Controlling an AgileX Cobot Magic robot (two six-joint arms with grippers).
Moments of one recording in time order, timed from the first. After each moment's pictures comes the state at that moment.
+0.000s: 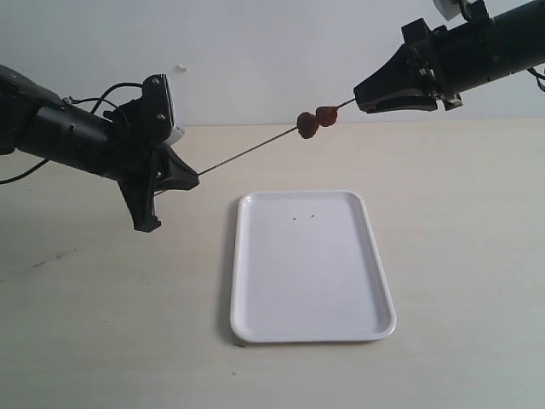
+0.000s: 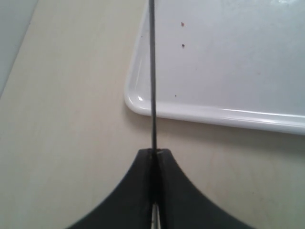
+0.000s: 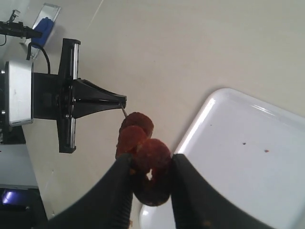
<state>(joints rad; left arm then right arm) -0.29 1.90 -1.17 -1.12 0.55 2.09 -0.17 1.94 -1.49 1.13 1.22 -0.85</state>
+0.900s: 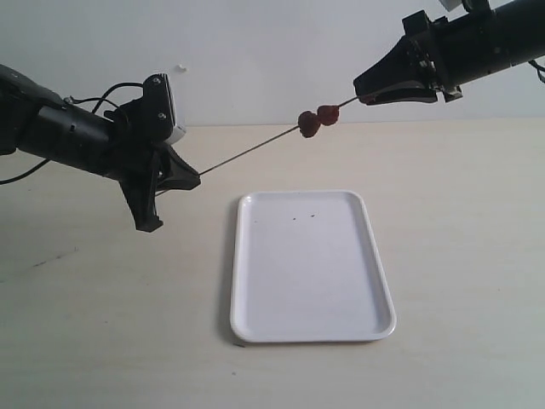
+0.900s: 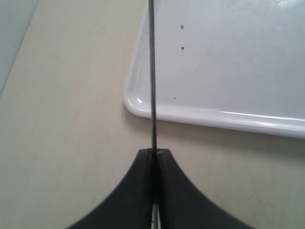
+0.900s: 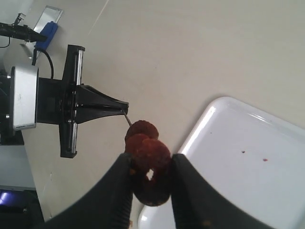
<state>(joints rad) -0.29 1.90 -1.17 -1.12 0.55 2.09 -0.17 1.94 -1.51 1.13 1.22 -0.86</state>
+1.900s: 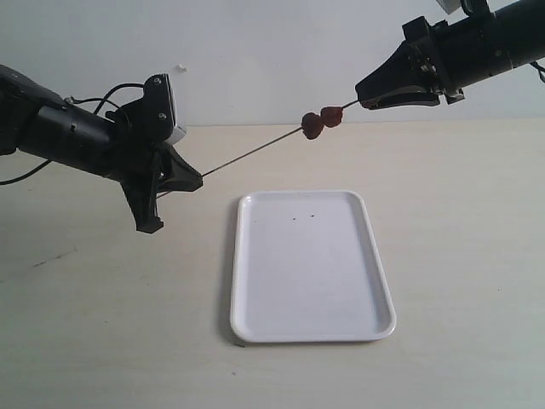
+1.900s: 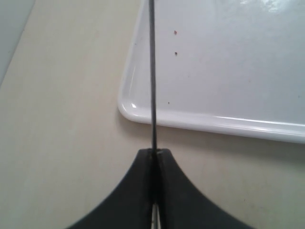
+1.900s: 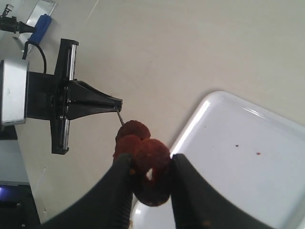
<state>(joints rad) -0.29 1.90 -1.17 -1.13 0.57 2.09 -0.17 1.94 -1.51 1.10 1.22 -0.86</state>
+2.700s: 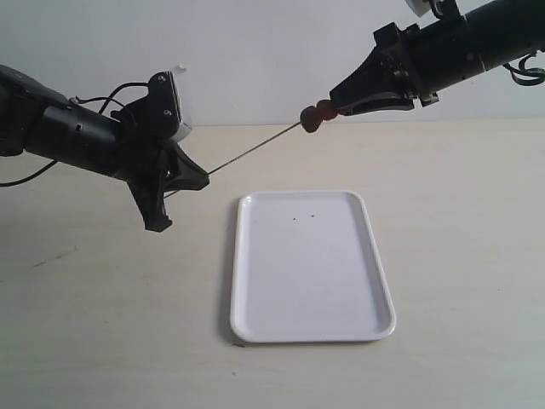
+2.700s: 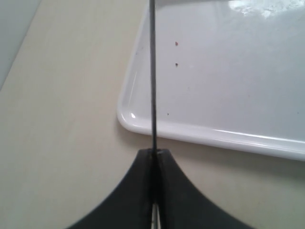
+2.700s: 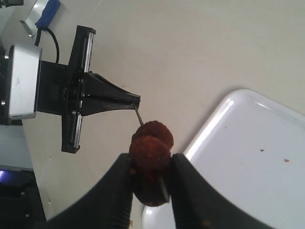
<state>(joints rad) -0.31 1.90 -1.17 -1.18 0.57 2.10 -0.09 1.94 -1.51 1.10 1.21 -0.86</state>
